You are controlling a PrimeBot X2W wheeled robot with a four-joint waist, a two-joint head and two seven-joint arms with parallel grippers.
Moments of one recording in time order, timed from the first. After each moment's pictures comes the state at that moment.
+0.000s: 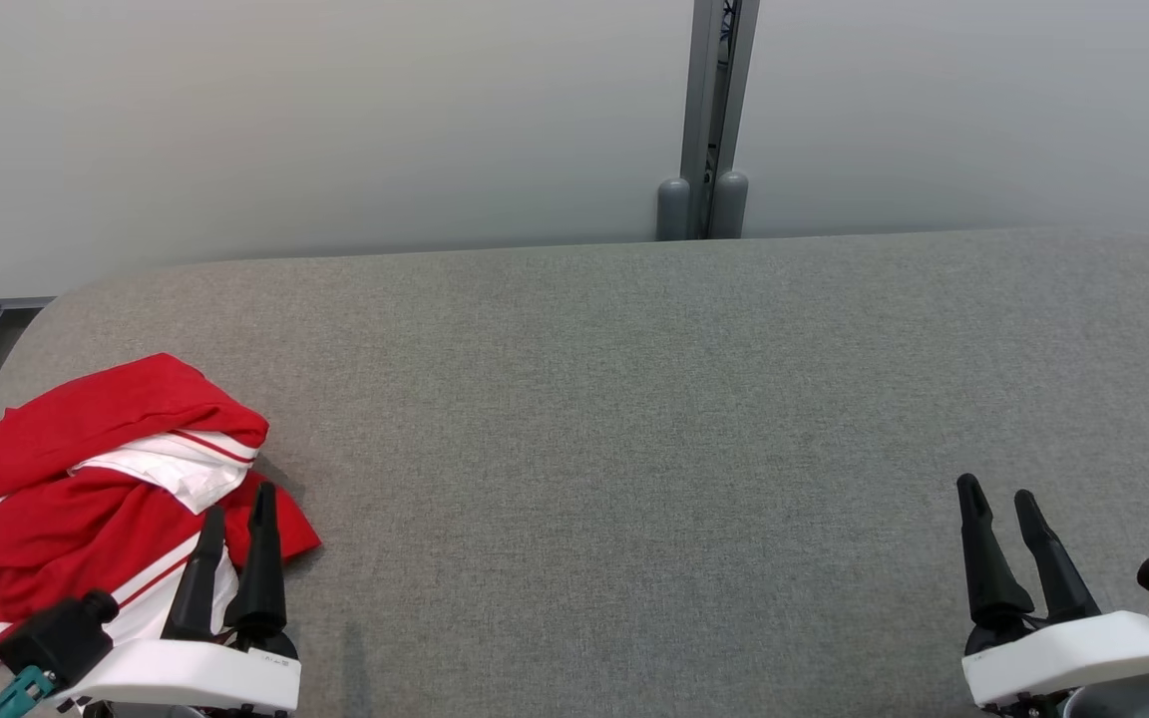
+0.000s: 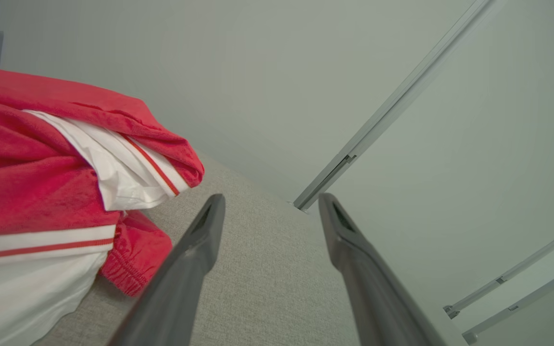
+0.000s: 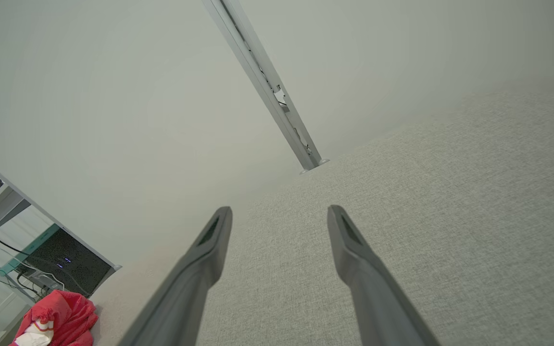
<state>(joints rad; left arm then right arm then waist) 0.00 0.04 0.04 0.20 -0.74 -0.12 -0.11 0.00 -0.06 0.02 0.14 0.64 0.13 -0.11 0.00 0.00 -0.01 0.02</state>
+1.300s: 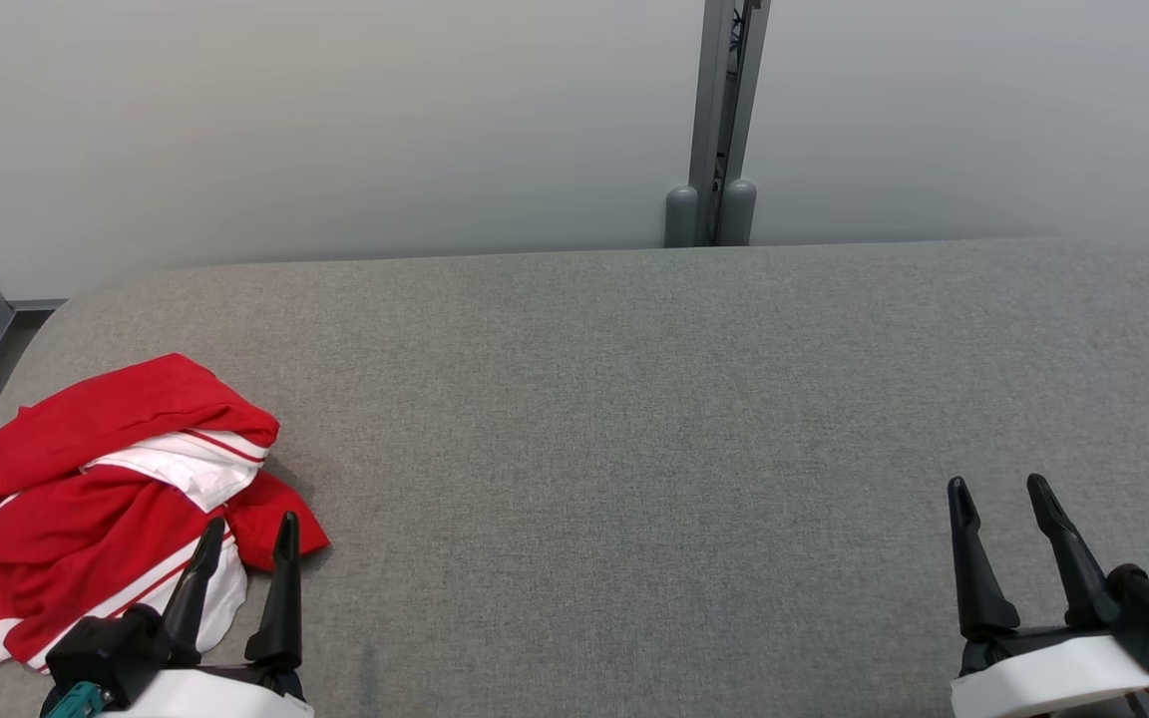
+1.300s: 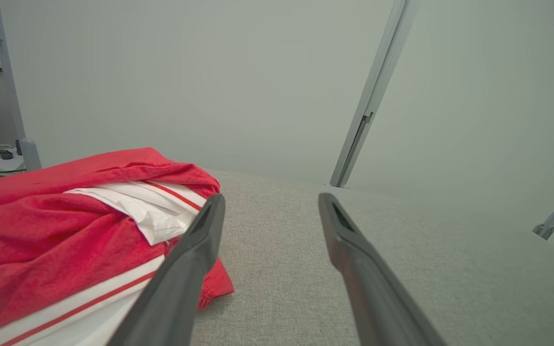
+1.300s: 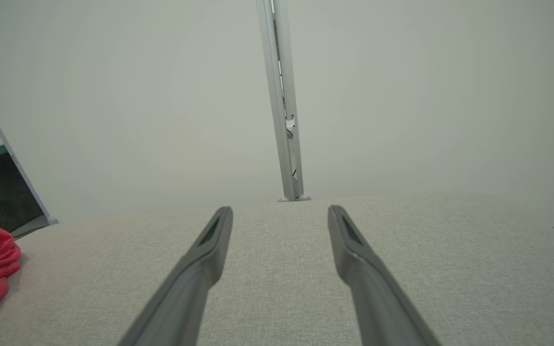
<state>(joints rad) 0.04 0.09 0.01 0.20 -0.37 -0.13 -0.20 0.03 -0.06 0.02 0.09 0.24 0.13 -0.20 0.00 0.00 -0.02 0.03</state>
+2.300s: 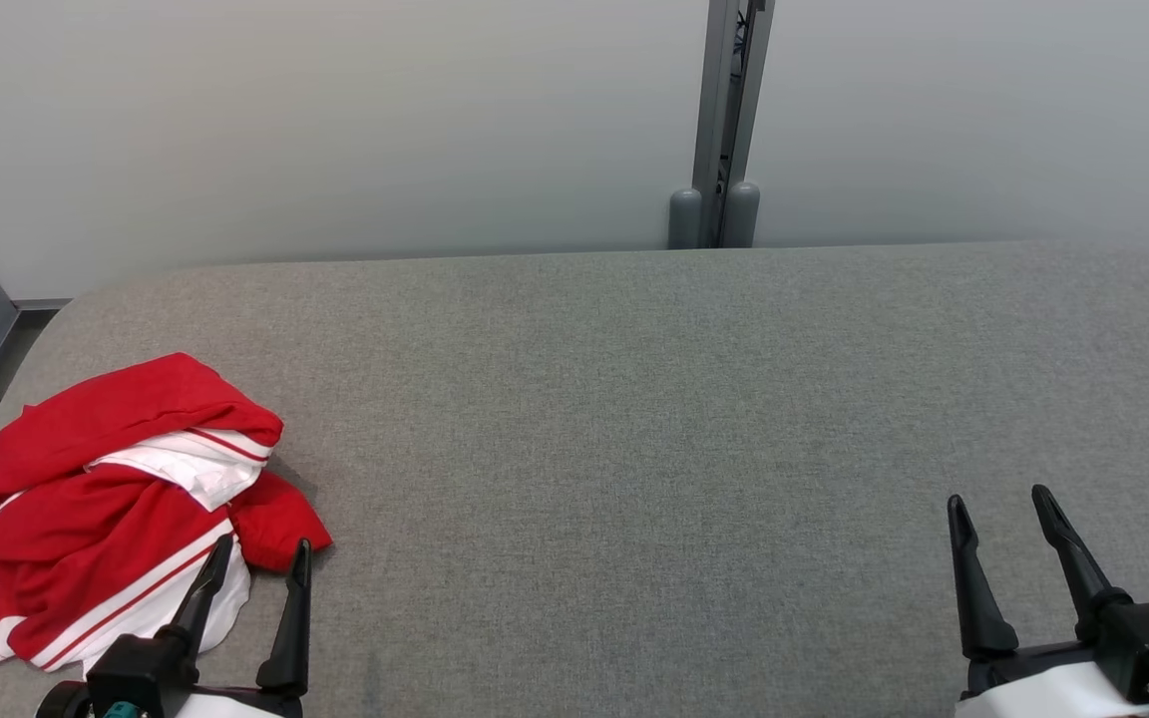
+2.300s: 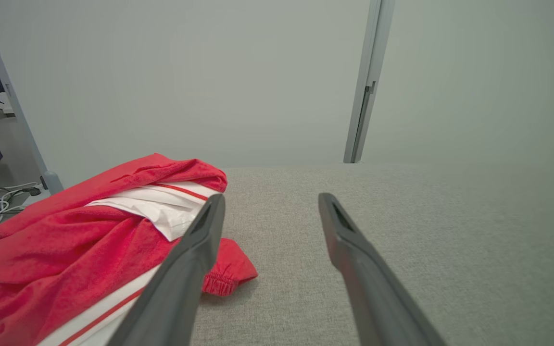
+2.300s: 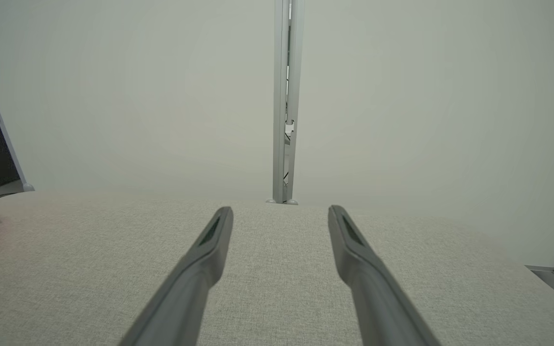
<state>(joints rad) 0.05 0.09 0.01 0.23 -0.16 -0.13 -0.26 0.05 -0.05 -0.01 0.10 0.06 0.13 -0.26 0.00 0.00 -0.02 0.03</state>
